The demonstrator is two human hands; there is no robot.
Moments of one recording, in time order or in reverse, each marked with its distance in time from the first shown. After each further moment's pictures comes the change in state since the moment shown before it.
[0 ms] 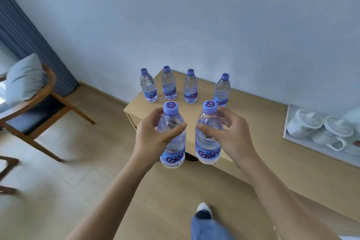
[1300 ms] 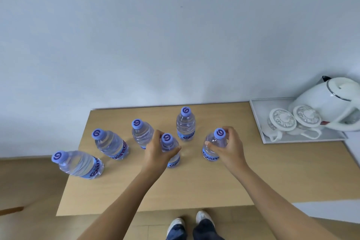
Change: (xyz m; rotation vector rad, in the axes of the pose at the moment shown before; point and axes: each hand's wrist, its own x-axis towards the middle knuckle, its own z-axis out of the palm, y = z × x) left_hand 0.278 -0.148 0.147 0.218 -0.533 -0.049; right_hand 0.180 0.151 -0.039 -0.192 0.630 0.371
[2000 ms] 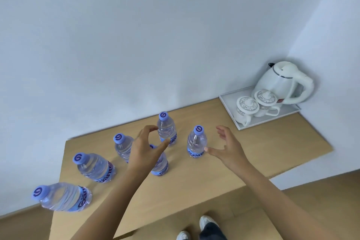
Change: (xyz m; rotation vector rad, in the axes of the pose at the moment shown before) left_hand -0.005 0.062 -0.024 0.185 -0.117 0.254; right_hand -0.051 -0.006 -0.043 0.007 0.023 0.106
